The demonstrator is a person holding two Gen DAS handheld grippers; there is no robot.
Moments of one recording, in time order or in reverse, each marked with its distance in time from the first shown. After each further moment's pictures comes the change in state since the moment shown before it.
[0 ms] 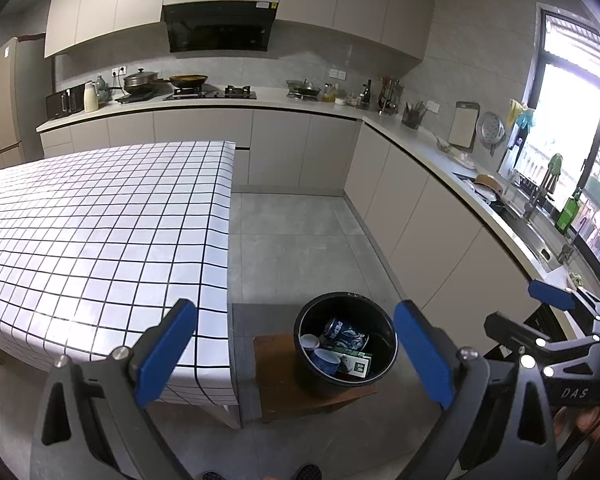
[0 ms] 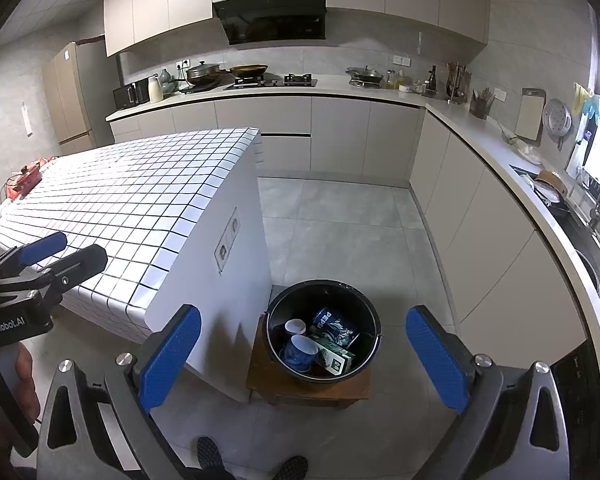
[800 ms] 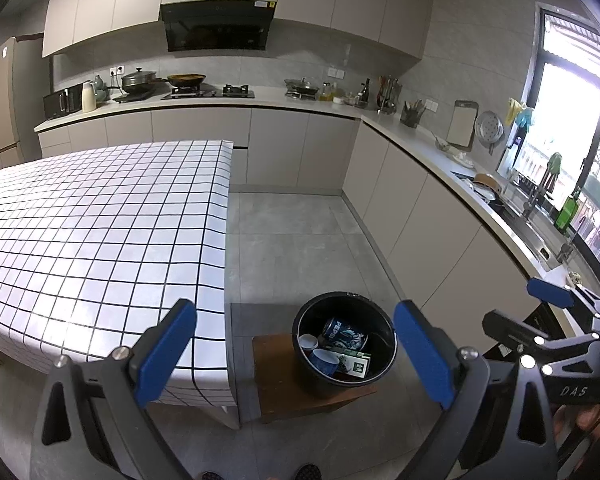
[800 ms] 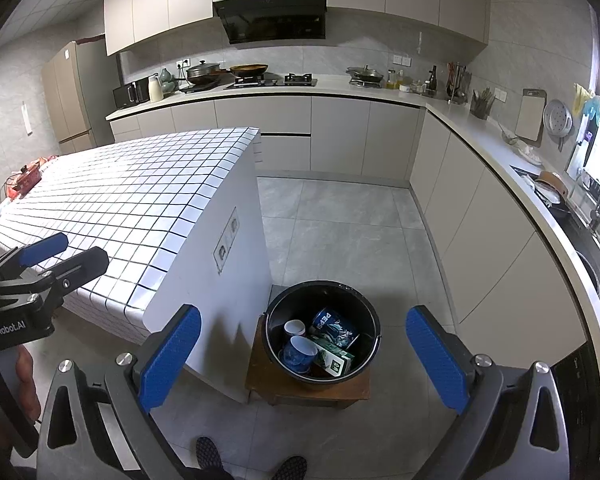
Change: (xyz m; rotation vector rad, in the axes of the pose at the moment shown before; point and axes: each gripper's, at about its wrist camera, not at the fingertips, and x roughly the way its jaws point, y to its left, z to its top) left arm 0.002 -0.004 0.001 0.003 0.004 -0.004; right arm 0.004 0.003 0.000 -0.003 0.002 -0.003
